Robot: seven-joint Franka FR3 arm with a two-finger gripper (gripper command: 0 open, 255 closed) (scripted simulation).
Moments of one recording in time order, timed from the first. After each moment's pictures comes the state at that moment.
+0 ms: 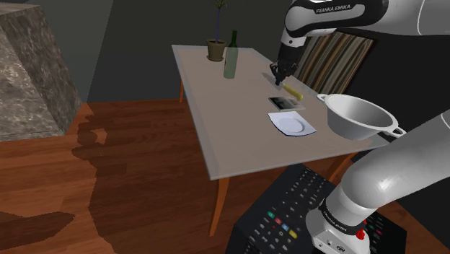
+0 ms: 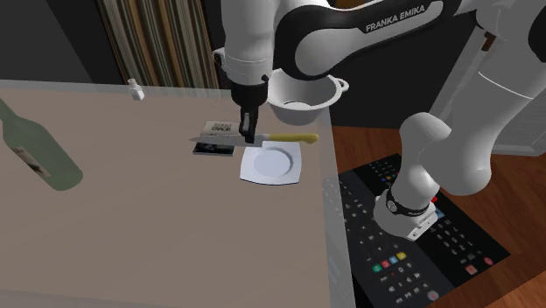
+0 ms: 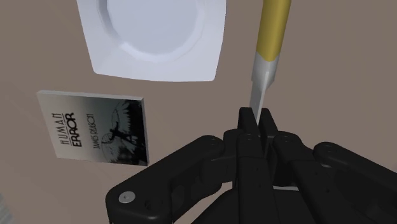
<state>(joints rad) -0.23 -0.28 -0.13 -2.10 -0.09 1.88 0.15</state>
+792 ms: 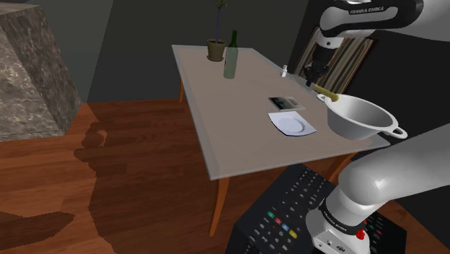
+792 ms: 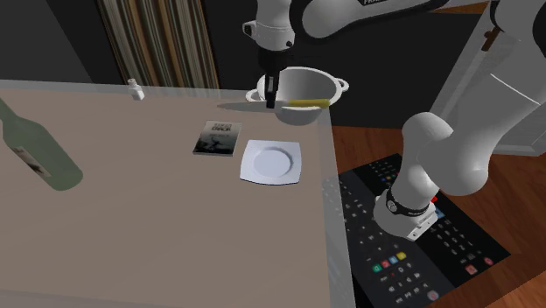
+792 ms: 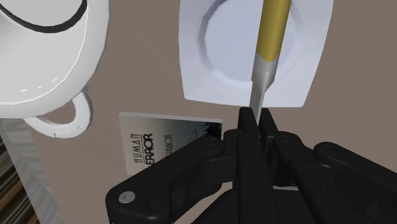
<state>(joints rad) -0.33 -0.40 -0.30 -2.17 -0.15 1.86 -0.09</state>
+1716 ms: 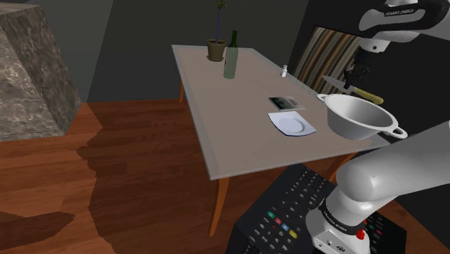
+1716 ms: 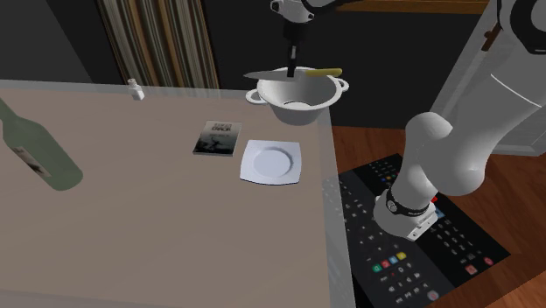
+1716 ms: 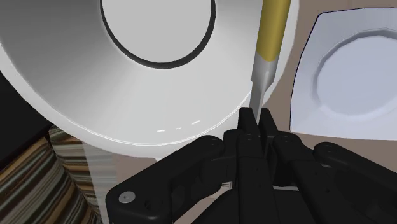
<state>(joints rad) -0.44 -0.38 -0.55 -2.09 -0.20 1.84 -0.44</state>
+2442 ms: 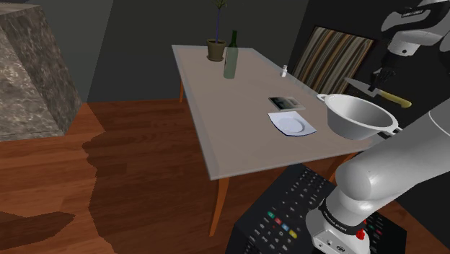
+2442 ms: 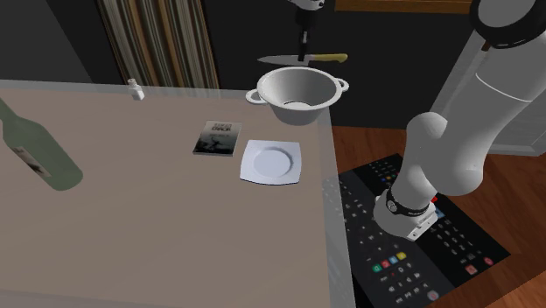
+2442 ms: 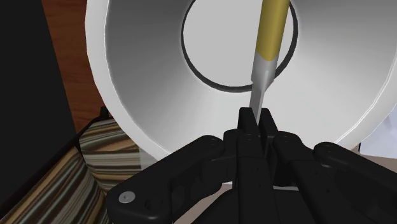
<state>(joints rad) -0.47 -0.21 -0.77 -1.92 -0.13 1.84 -0.73</state>
